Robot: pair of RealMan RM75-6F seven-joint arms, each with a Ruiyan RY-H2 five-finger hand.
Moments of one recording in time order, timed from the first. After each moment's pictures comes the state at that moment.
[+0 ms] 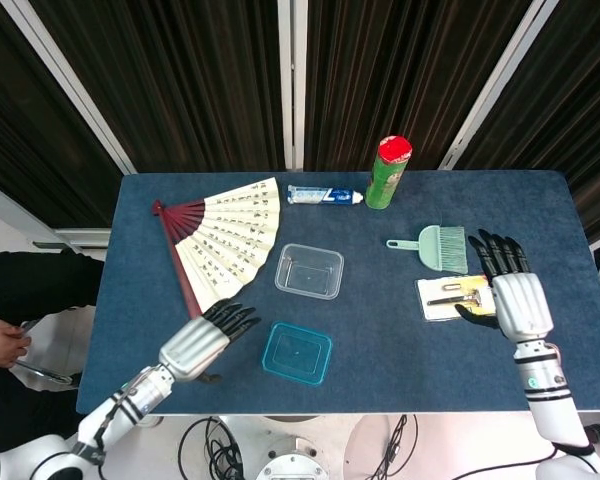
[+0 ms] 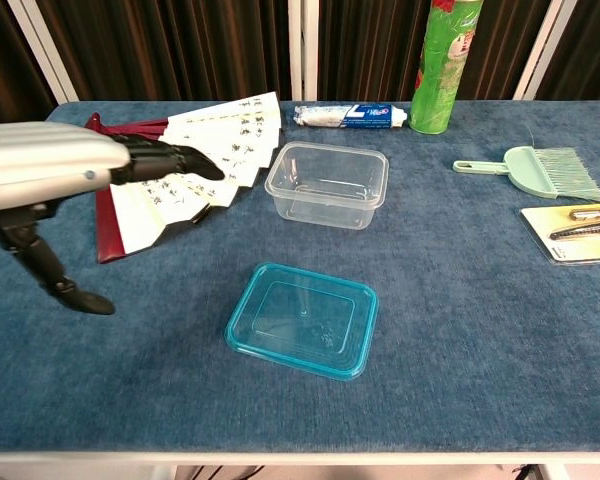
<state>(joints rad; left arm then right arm) -0.57 -1.27 -0.09 -1.96 1.39 0.85 0.47 0.39 -1.19 0.01 -1.67 -1.32 1.49 -0.06</state>
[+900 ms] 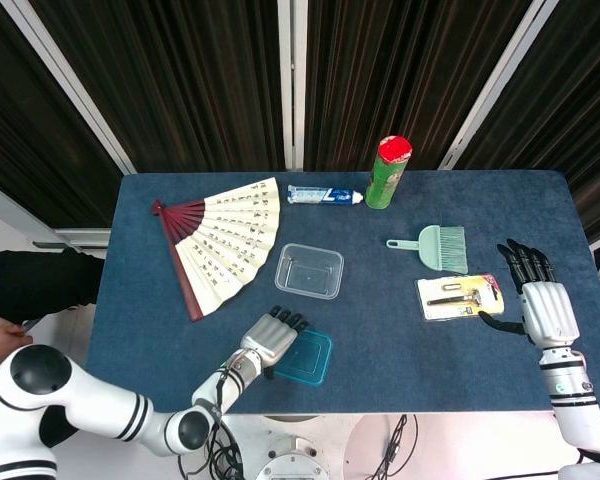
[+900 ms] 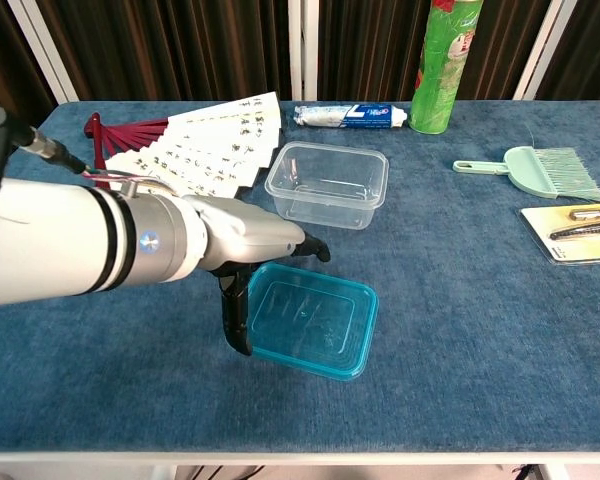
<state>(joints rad) -1.19 -1.66 -0.12 -1.84 0.26 0.98 0.99 0.30 -1.20 0.07 -1.51 -1.38 1.39 0.14</state>
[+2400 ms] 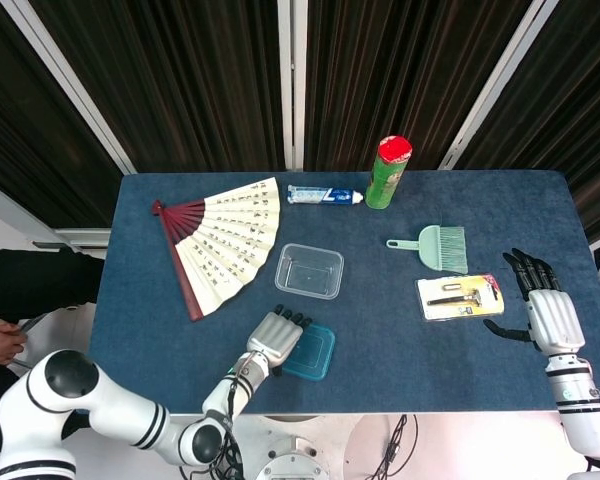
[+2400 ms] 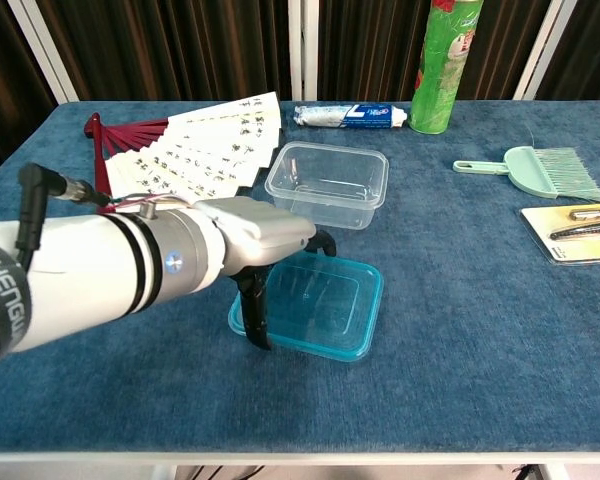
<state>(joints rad) -1.19 -1.76 -0.08 -1.79 0.36 1.13 0.91 0.25 -1.19 0.10 -1.50 -1.40 1.33 0.20</state>
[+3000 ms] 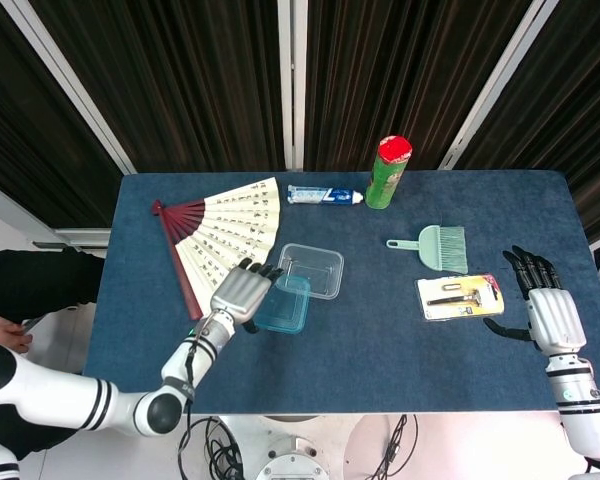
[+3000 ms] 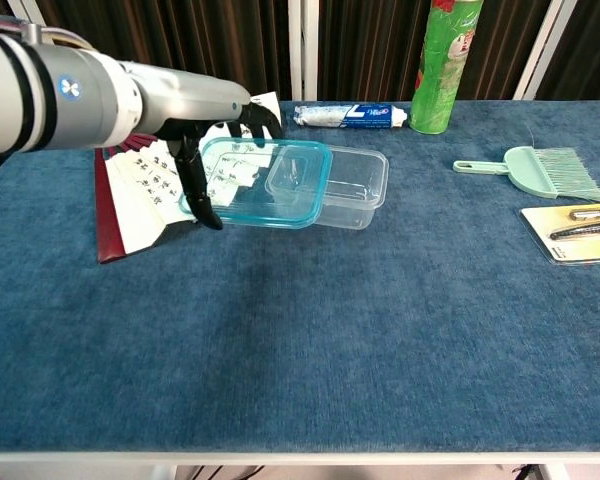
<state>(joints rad) -1.17 -1.43 -0.16 -1.90 0.36 1.04 0.83 0.24 -1.17 0.11 -1.54 -1.41 1.34 0.16</state>
